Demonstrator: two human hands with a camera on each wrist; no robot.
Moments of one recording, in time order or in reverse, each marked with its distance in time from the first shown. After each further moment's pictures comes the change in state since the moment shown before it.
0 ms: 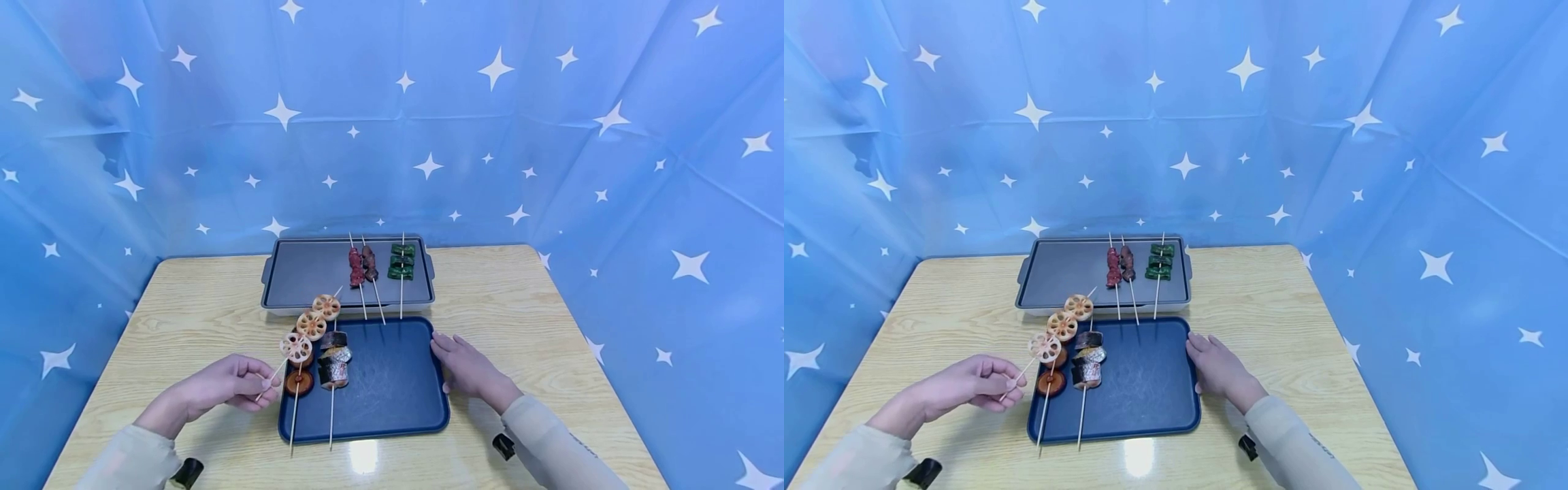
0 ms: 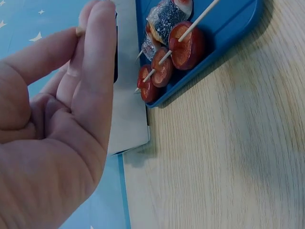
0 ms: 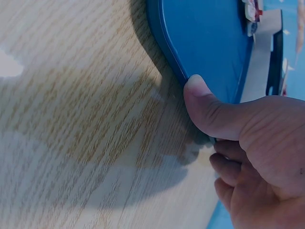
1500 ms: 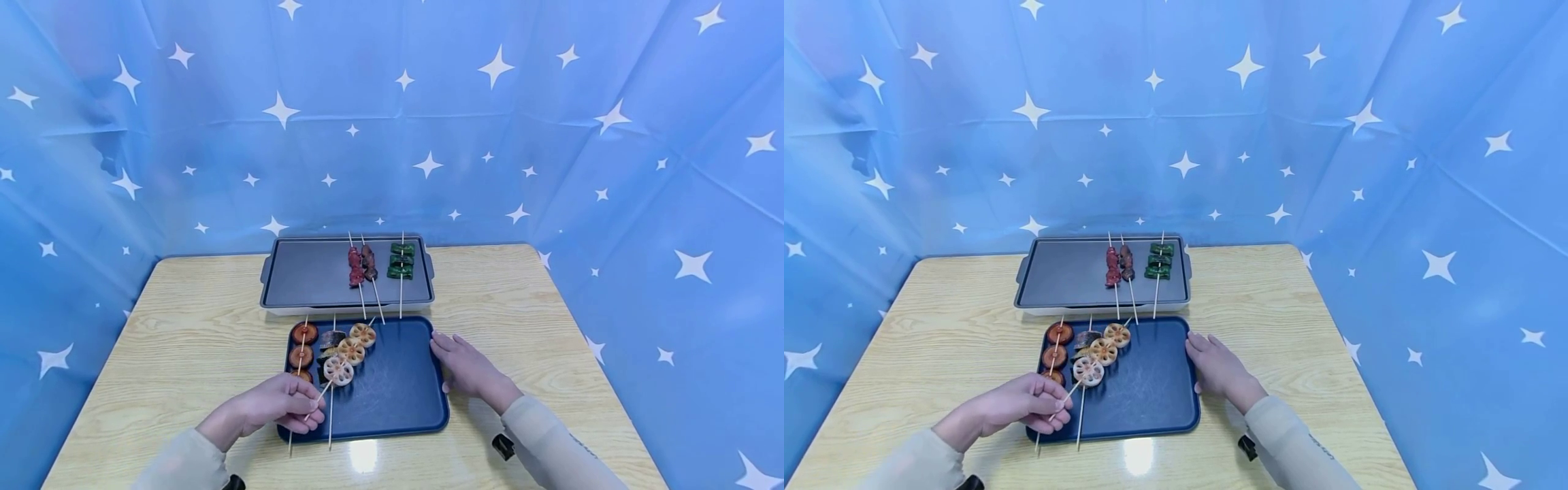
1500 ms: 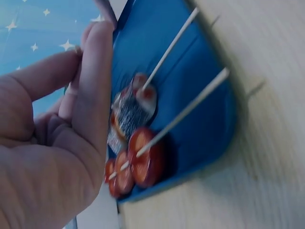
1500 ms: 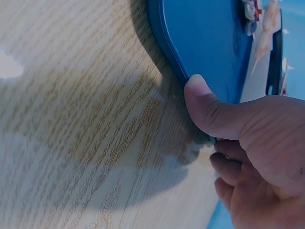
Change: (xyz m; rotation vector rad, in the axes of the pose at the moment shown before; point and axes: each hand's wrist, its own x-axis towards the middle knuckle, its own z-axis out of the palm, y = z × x) left_hand 0.048 -0.014 0.064 -0.069 -0.017 -0.043; right_hand 0.000 0.001 0.000 0.020 -0.006 0.008
